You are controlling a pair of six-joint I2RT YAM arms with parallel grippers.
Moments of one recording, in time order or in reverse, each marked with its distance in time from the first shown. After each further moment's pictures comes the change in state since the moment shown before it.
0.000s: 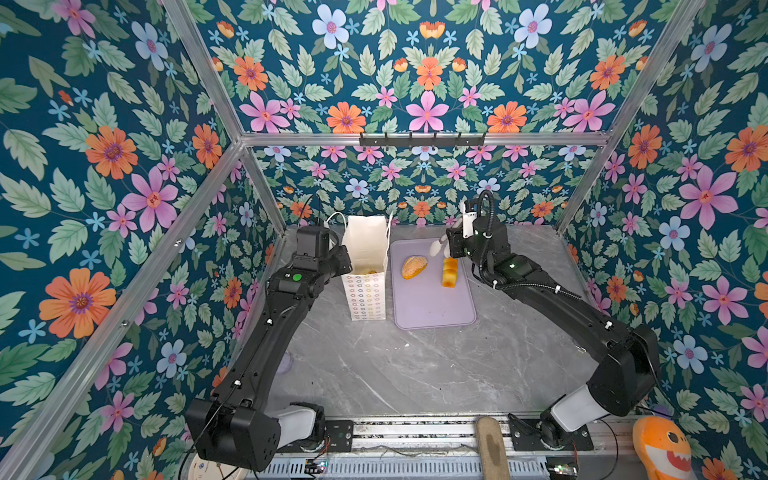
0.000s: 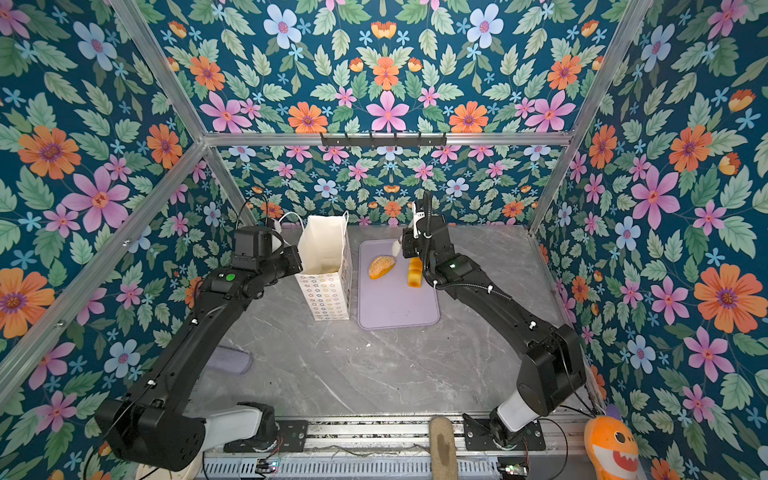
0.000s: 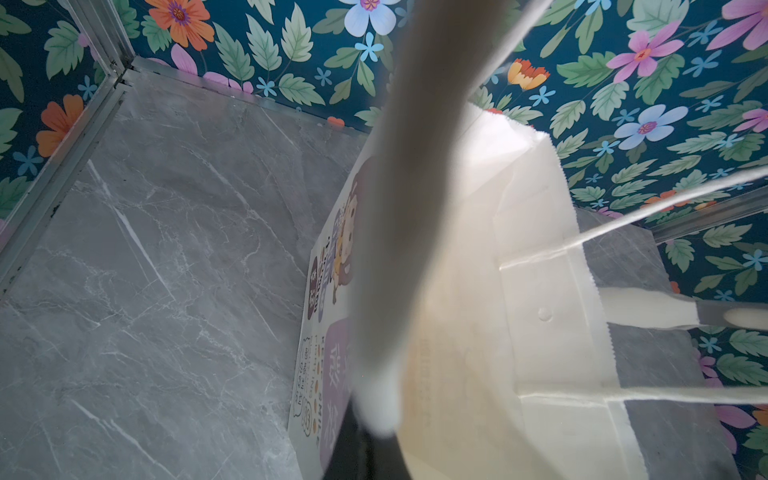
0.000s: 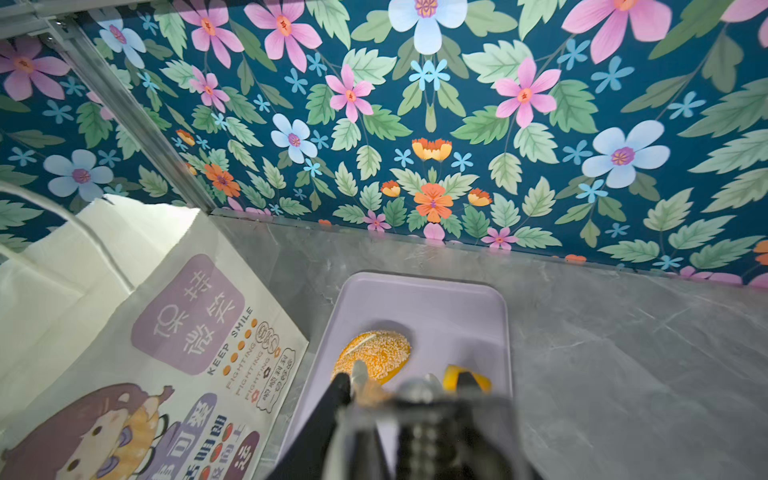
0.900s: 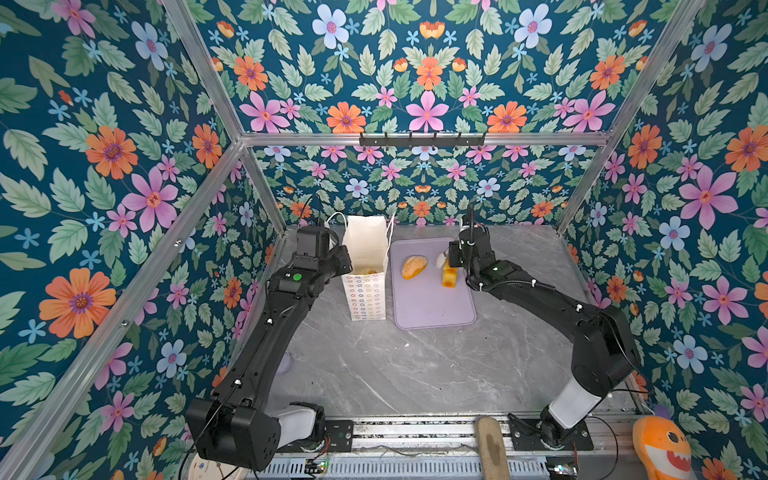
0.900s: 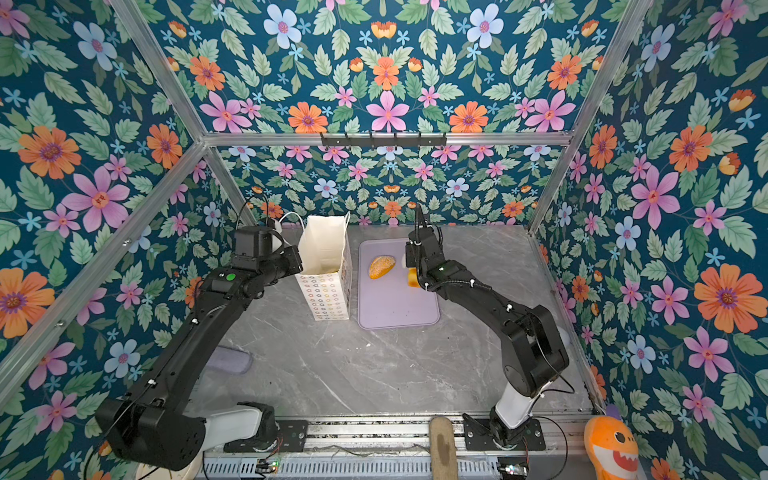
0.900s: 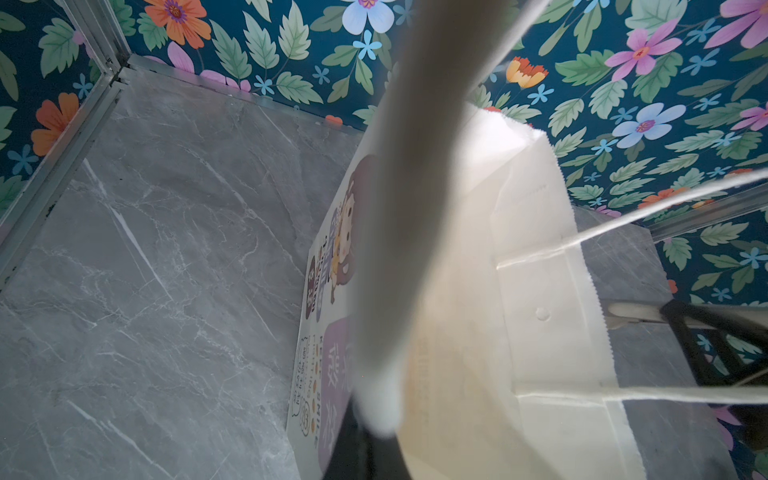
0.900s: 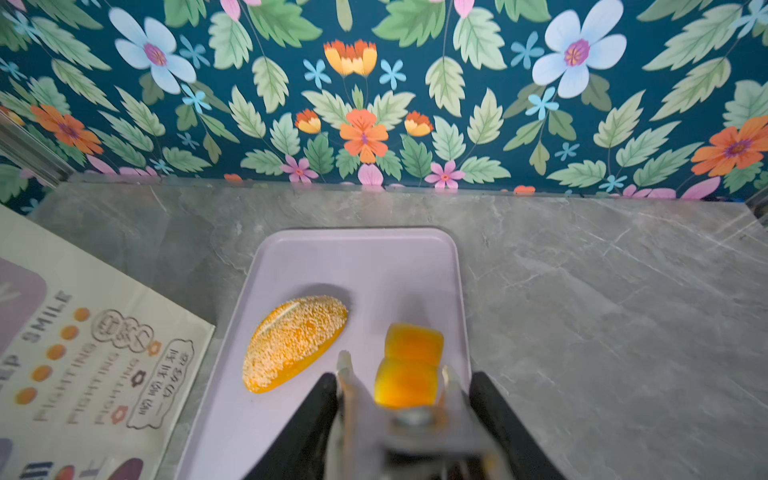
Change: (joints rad) left arm 0.000 0.003 0.000 0.000 0.005 0.000; right arm -0.013 0.122 -0.080 0.026 0.139 0.068
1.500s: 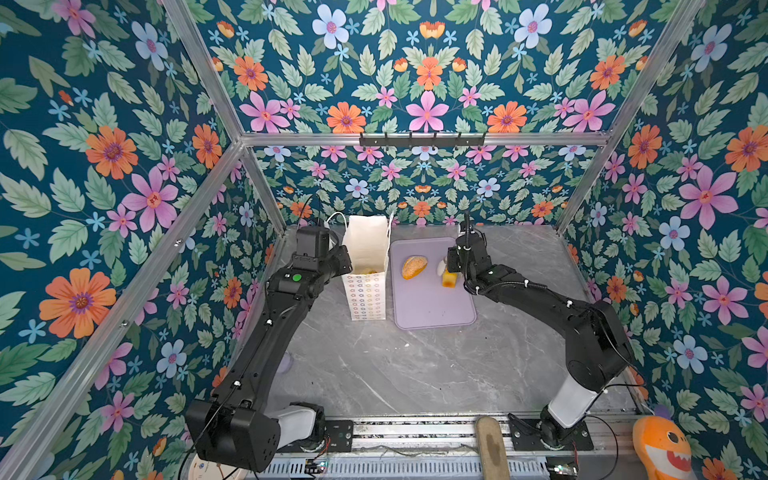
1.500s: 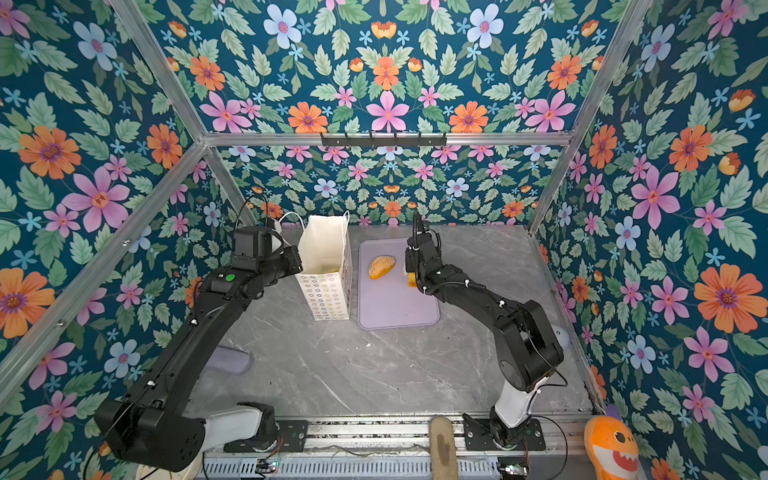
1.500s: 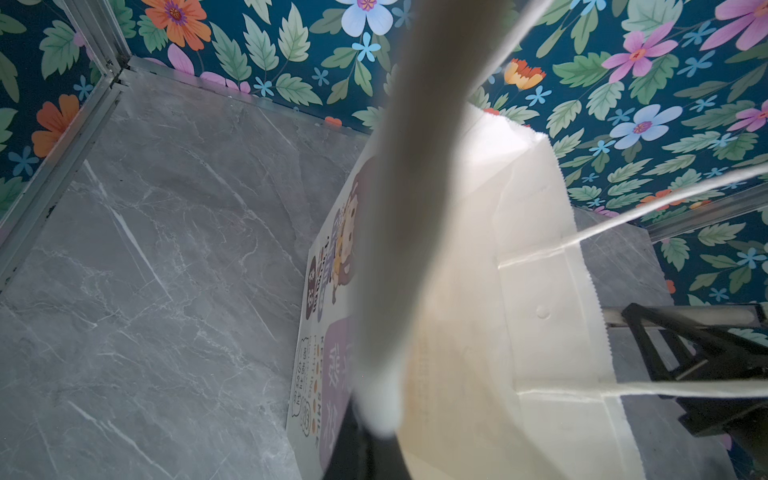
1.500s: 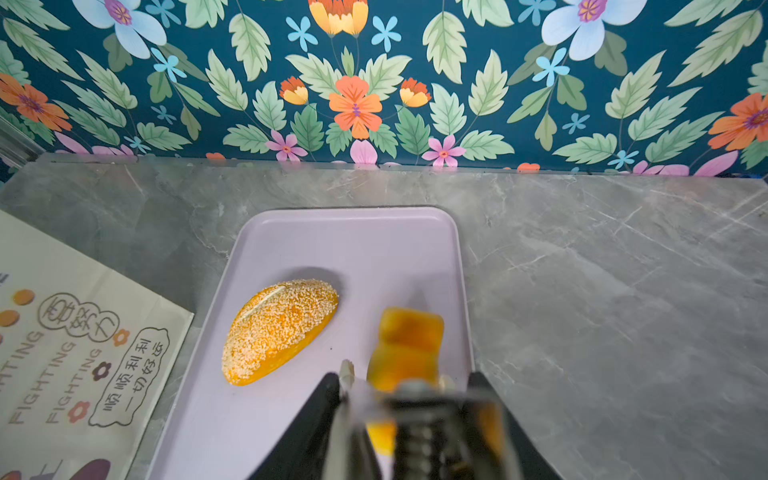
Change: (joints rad) left arm 0.000 -0.005 -0.003 0.000 0.000 0.000; right arm -0.001 0.048 -0.038 0.055 0.002 0.016
